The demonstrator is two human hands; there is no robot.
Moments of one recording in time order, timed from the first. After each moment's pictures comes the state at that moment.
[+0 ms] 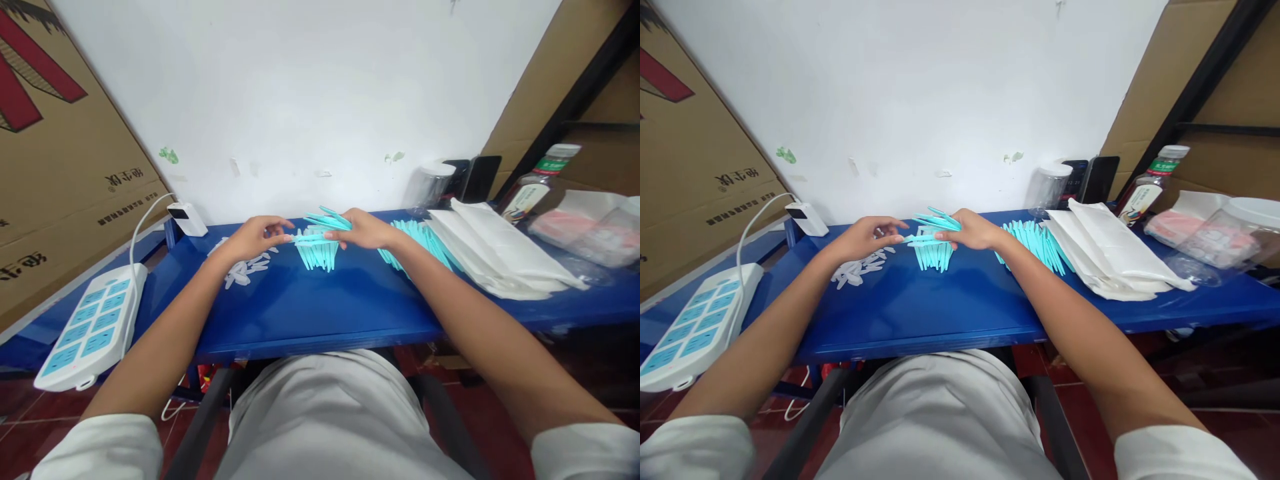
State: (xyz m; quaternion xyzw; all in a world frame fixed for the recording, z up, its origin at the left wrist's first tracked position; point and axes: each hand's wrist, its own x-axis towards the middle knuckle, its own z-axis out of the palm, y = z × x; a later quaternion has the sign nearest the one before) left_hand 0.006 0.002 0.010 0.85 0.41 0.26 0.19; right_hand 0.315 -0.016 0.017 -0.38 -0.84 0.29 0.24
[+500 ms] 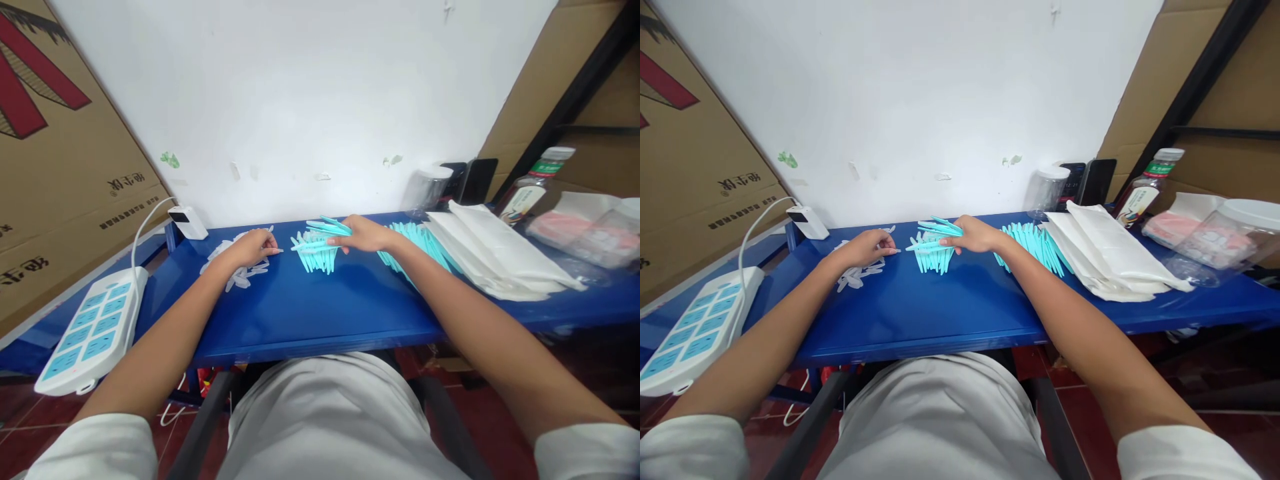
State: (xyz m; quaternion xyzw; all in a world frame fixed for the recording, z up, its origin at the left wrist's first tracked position) left_hand -0.023 0.036 -0.028 0.85 0.48 0.18 0.12; right_hand 0.321 -0.006 0.010 -0.40 -0.85 0.28 0.19
